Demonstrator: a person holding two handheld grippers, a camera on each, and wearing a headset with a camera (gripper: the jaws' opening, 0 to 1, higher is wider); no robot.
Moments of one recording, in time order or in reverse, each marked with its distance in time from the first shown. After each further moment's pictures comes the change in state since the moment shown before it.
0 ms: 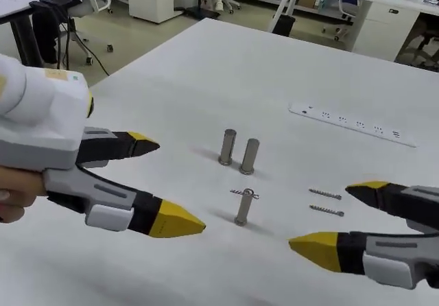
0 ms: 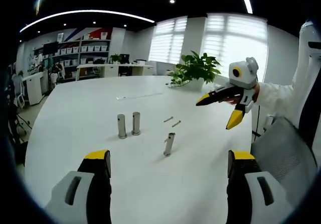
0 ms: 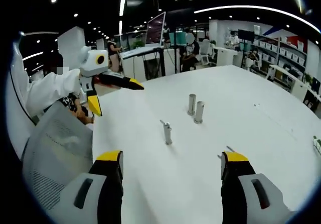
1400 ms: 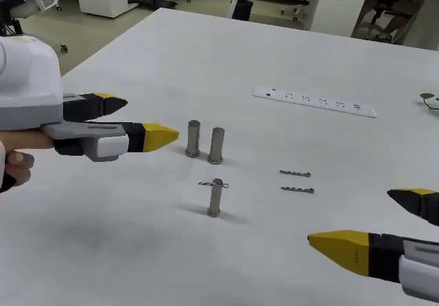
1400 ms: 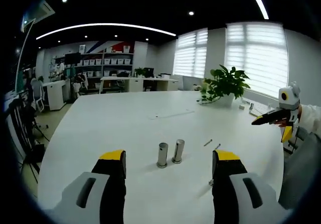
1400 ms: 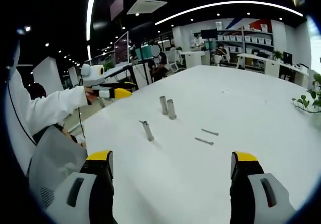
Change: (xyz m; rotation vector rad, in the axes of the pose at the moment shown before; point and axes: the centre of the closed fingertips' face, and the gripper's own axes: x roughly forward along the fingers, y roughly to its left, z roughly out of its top) left arm 0.035 0.093 0.050 0.003 -0.127 0.225; right arm -0.047 -0.023 -0.018 0.212 -0.116 -0.165
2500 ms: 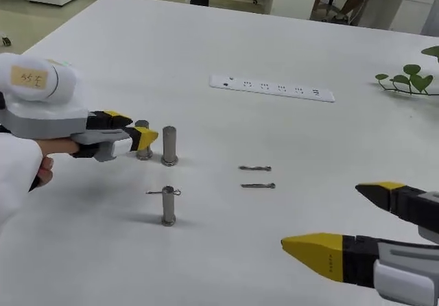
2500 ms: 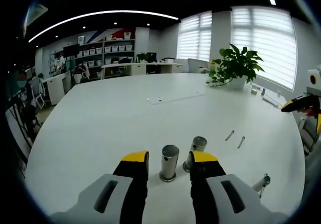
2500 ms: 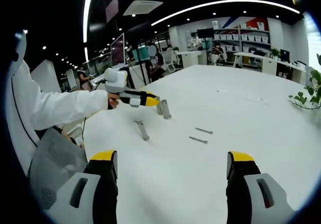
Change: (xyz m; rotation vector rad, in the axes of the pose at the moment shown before) left arm 0.095 0.009 -0.037 0.021 0.132 0.045; right arm -0.003 -0.016 -0.001 0.025 -0.002 -0.015
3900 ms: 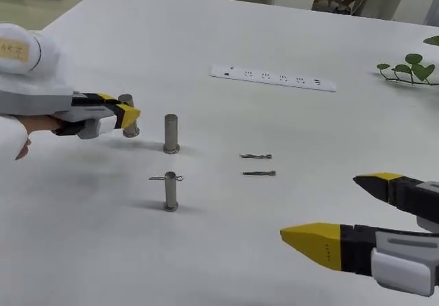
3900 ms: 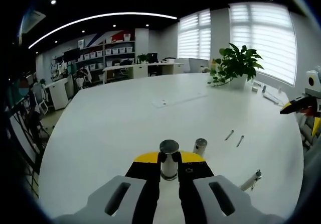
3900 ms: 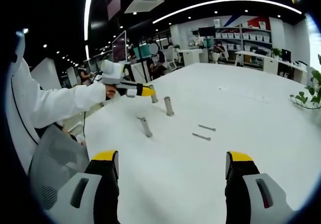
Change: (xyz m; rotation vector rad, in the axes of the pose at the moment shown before) left arm -0.041 0.006 0.022 0.042 0.001 0.032; right arm -0.001 0.009 -0.006 -0.010 0.019 0.010
